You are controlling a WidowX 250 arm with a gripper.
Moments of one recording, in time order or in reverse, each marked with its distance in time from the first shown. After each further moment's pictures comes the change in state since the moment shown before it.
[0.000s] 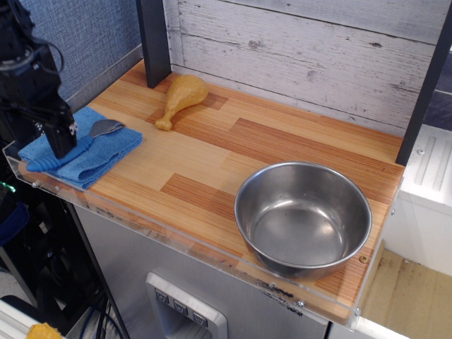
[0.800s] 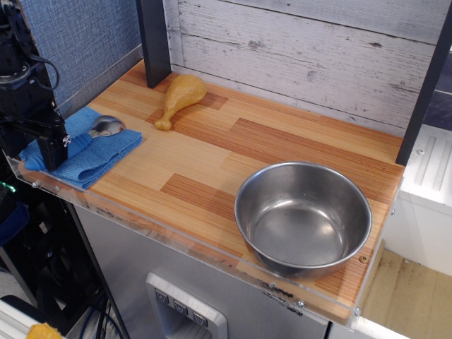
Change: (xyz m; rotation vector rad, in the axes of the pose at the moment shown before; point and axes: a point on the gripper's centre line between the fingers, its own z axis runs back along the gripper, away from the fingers) arm -0.006 0.015 -0.025 0.029 0.075 0.048
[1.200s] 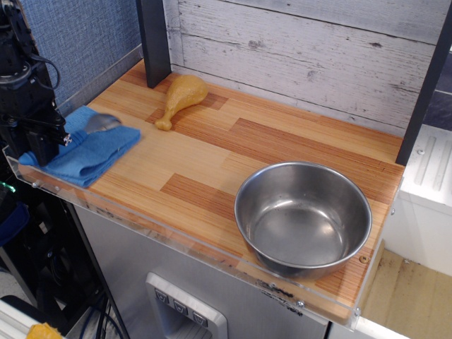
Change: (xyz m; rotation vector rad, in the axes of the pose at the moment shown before) arm 0.001 0.001 0.000 0.004 -0.008 0.000
